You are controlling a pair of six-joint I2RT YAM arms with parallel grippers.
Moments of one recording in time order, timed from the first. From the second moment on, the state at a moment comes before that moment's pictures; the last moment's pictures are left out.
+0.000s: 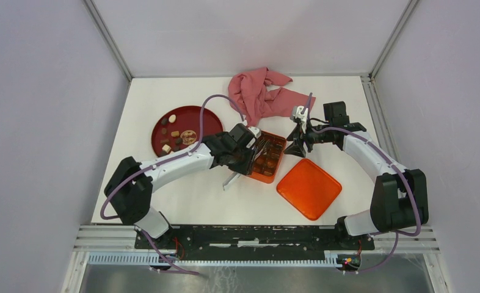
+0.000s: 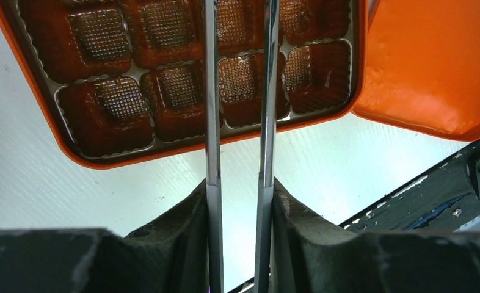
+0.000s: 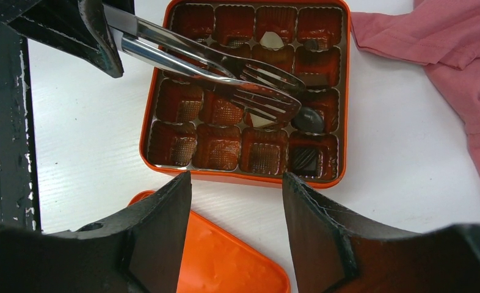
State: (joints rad) left arm -0.86 1.58 1.13 -0.57 0.02 -0.40; right arm 0.17 1.44 0.97 -0.46 -0.97 -0.74
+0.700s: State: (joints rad) left arm -0.54 1.25 1.07 -0.69 -0.01 -0.34; right arm 0.17 1.44 0.97 -0.46 -0.97 -0.74
